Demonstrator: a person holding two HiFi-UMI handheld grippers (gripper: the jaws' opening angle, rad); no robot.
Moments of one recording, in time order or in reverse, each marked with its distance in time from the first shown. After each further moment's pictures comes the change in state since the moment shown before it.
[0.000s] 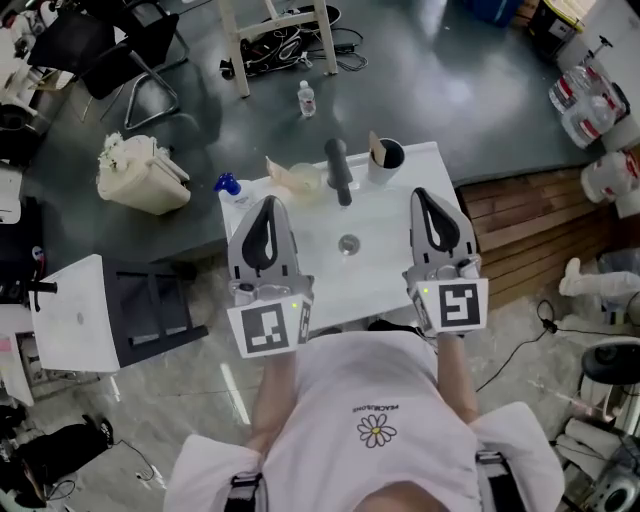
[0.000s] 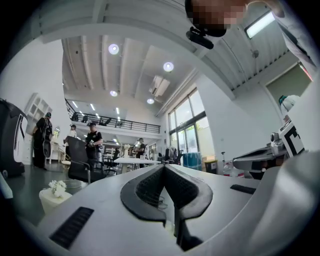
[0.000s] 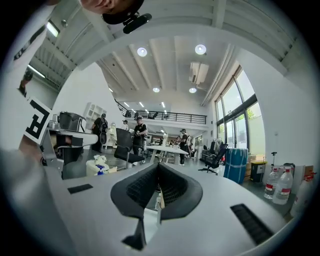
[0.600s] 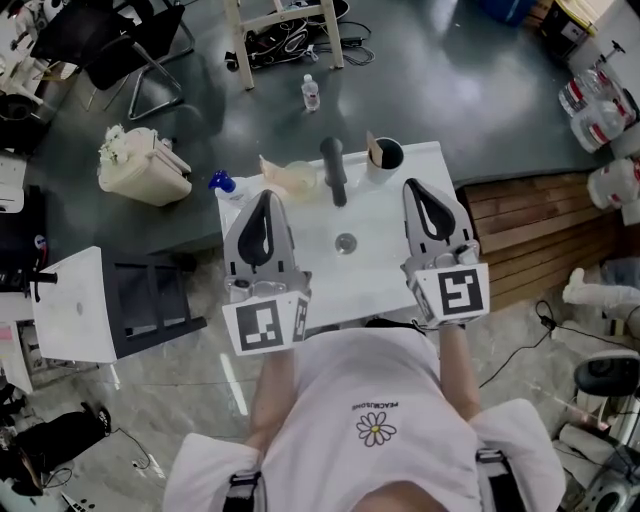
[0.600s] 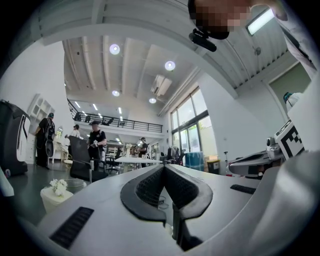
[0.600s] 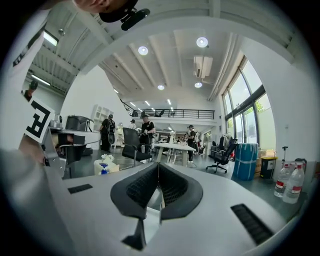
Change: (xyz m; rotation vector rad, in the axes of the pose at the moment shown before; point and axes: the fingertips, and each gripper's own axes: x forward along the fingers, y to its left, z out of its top) left arm 0.014 -0.011 -0.001 -0.001 0.008 0.033; right arm 0.022 -0.012 -0.015 0.029 0.028 0.111
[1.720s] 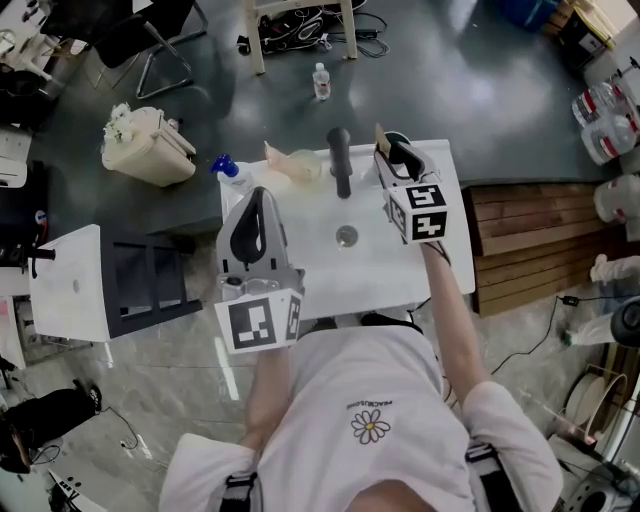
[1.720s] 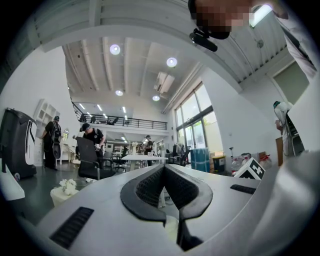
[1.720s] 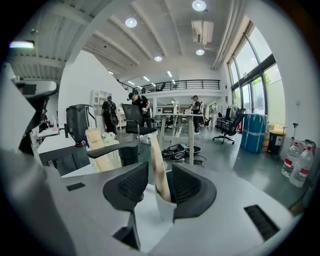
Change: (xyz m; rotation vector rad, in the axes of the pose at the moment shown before) left arm -0.012 0.010 -0.007 0.019 0.039 0.067; right arm 0.112 -0.011 -0.130 0.087 0.320 0.102
